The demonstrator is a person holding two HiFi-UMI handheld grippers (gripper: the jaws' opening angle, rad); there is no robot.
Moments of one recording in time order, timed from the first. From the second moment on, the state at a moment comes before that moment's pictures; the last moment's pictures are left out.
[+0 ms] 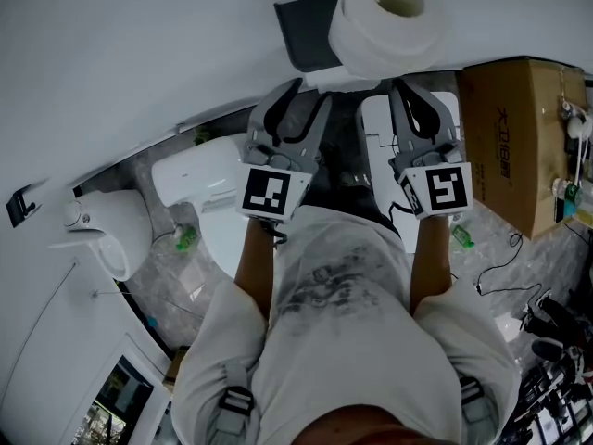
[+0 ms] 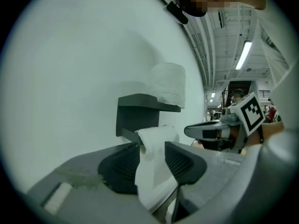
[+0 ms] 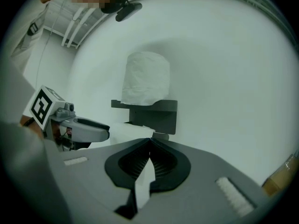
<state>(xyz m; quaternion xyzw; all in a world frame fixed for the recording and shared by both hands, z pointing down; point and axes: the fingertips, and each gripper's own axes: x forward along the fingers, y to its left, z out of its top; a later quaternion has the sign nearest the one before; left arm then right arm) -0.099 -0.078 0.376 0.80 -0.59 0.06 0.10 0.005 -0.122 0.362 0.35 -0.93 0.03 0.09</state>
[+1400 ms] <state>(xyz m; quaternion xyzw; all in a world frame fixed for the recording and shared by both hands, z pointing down) -0.087 -0.096 0.381 0.81 -0.58 0.06 0.09 -0.015 -0.143 0.383 0.35 -0.93 0.04 0.10</state>
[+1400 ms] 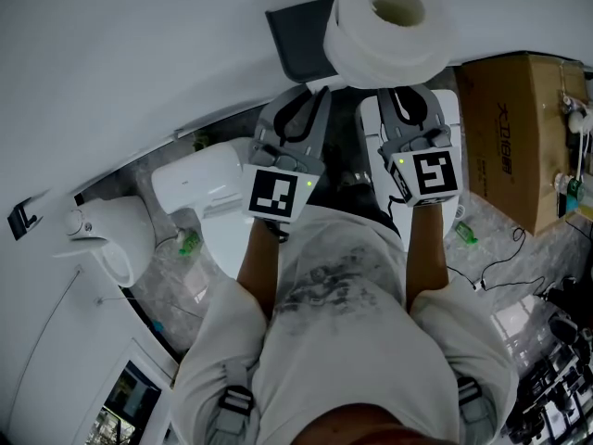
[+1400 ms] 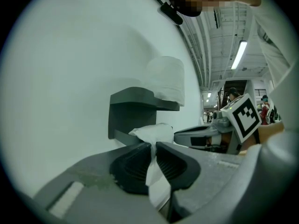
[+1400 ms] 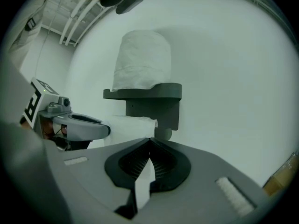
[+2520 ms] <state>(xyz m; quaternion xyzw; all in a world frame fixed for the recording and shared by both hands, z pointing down) -0.041 -0.113 0.376 0.84 -0.54 0.05 0.08 0.026 -0.133 0.371 0.40 -0.91 0.04 0.10</state>
